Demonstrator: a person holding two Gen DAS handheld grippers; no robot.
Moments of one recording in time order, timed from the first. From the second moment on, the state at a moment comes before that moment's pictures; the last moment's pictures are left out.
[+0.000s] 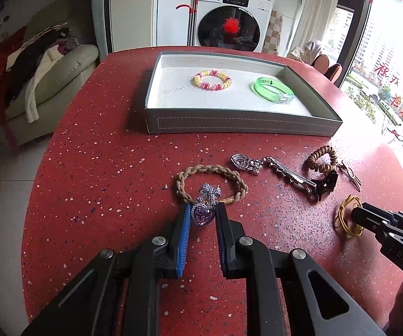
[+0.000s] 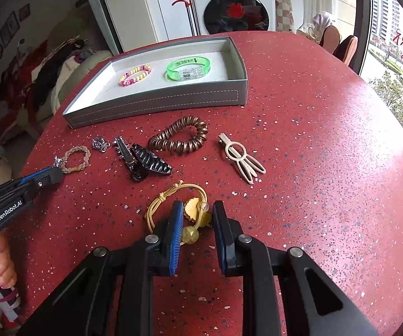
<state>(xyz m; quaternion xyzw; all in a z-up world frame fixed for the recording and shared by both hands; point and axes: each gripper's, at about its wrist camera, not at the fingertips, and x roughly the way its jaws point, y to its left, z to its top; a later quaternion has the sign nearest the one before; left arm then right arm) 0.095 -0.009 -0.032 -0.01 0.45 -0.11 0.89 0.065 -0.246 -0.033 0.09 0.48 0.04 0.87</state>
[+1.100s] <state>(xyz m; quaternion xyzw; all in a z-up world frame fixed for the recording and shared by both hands) 0.214 -0.012 0.056 -0.03 0.40 -0.13 0.91 0.217 -0.243 0.052 0.11 0.43 0.14 0.89</state>
